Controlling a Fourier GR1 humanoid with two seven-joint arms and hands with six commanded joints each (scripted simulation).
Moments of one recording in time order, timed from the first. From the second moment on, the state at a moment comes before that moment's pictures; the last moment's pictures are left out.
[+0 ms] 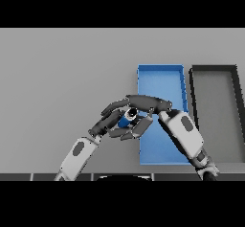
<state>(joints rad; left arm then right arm) -0.23 0.02 -0.47 -1.58 -0.03 -0.28 0.02 -0.62 -0.23 0.33 -1.69 -0.43 0.71 0.28</state>
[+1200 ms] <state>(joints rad) -0.23 0.03 -0.43 -1.59 -0.13 -0.37 -0.03 -0.54 -0.12 0.33 -1.76 -0.41 0.67 0.33</state>
